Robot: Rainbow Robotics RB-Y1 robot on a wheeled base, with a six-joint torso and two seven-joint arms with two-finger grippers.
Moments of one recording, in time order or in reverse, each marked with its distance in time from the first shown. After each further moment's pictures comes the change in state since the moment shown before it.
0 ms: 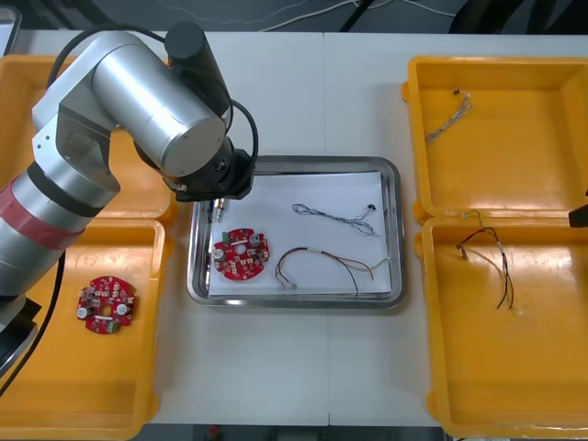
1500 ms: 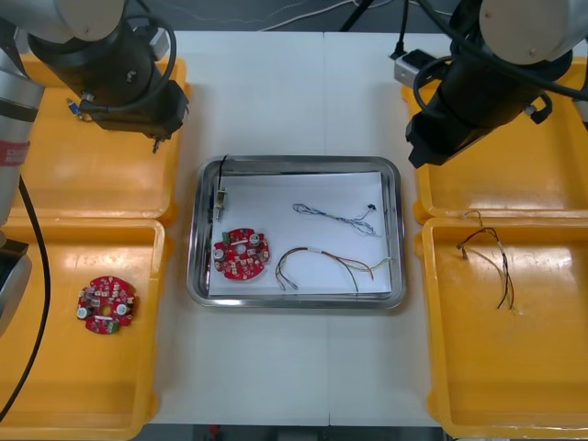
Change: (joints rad) right arm -0.670 0.162 0.602 0.418 0.045 -0.003 0.196; left arm -0.127 0.001 0.366 0.182 0.028 0.214 -0.373
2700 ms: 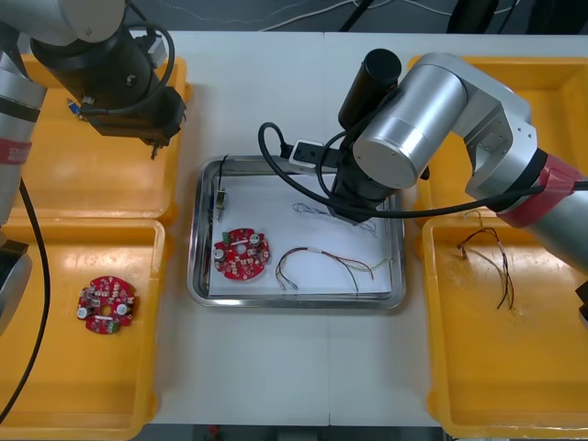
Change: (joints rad) right arm -0.002 0.064 0.456 0.059 0.066 -0.435 0.352; left arm -0.007 0.000 0.000 0.068 0.007 0.000 0.000
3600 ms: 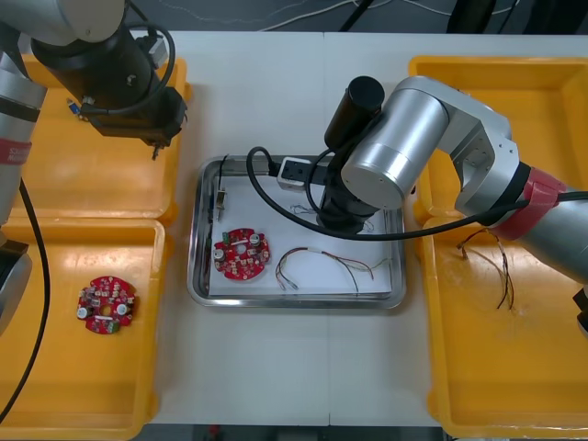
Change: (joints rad) right arm 0.002 0.009 0.082 0.002 0.003 -0.066 0.000; left arm 0.000 0.000 0.000 0.000 0.009 0.000 0.000
